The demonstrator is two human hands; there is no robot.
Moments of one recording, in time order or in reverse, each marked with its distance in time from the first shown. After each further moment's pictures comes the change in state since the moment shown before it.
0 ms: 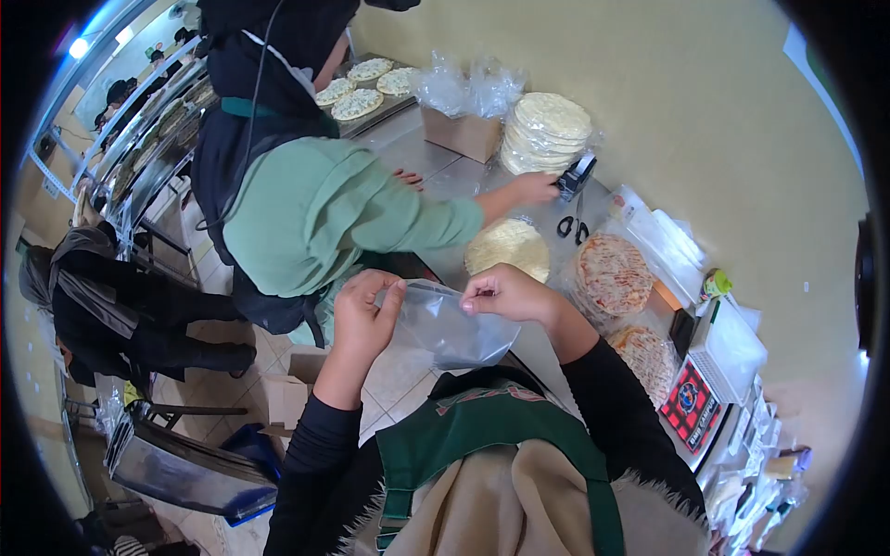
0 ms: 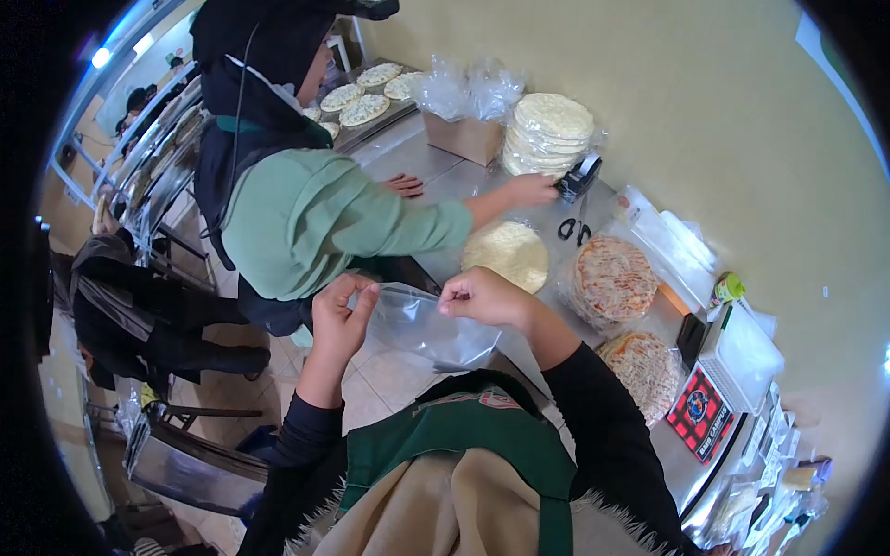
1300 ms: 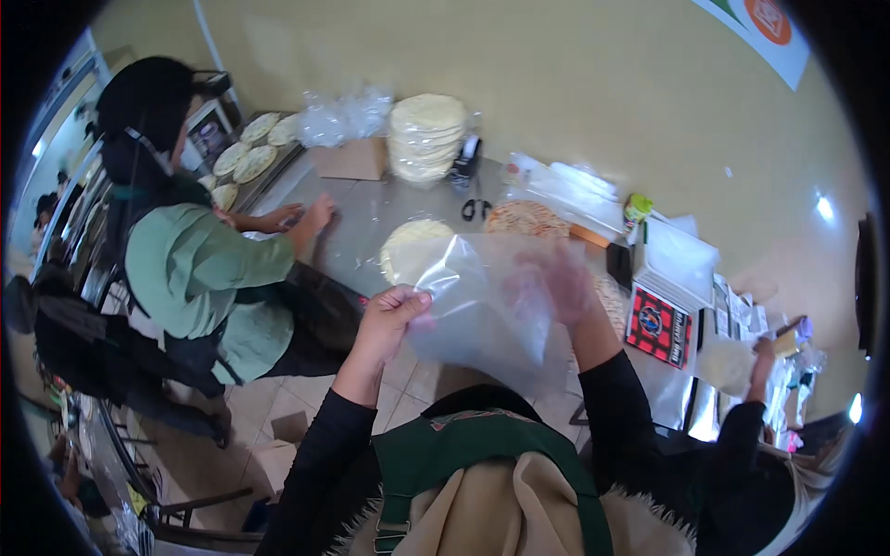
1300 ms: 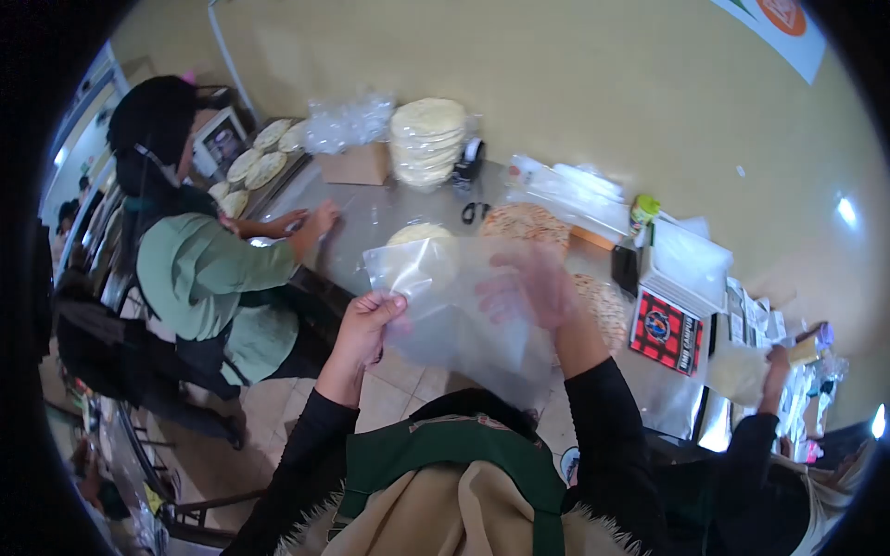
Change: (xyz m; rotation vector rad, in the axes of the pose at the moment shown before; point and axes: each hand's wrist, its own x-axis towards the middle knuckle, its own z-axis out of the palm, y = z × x) left_hand -0.026 0.030 0.108 -1.134 -0.615 -0.624; right_hand -0.189 0.027 -0.017 1.233 0.207 -0.344
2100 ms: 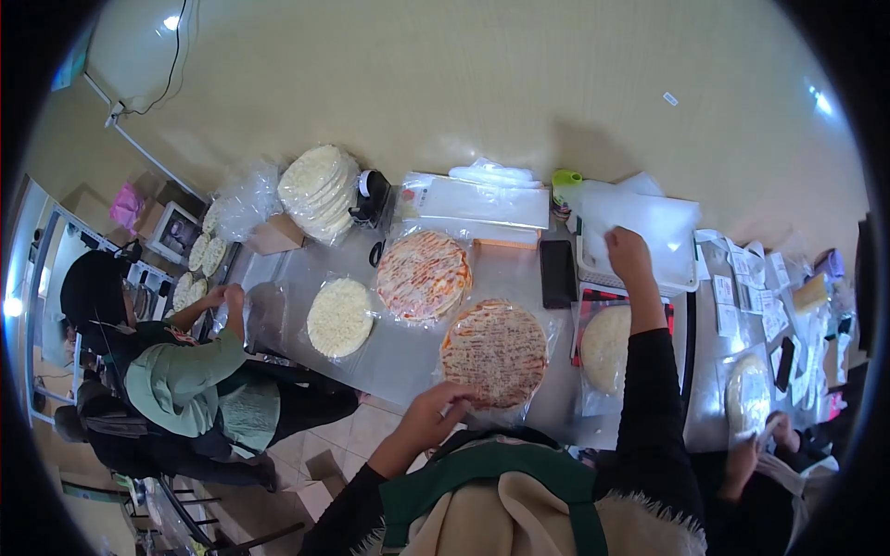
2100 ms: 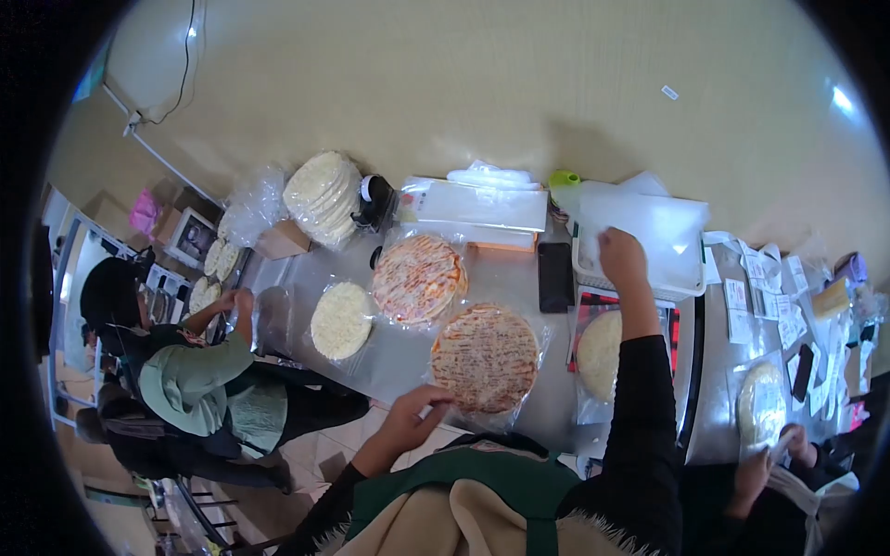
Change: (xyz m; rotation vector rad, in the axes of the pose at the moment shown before) left_hand 0.027 -0.115 0.207 0.918 -0.461 0.204; right_hand -0.217 -0.209 -0.212 -1.928 1.437 -0.098
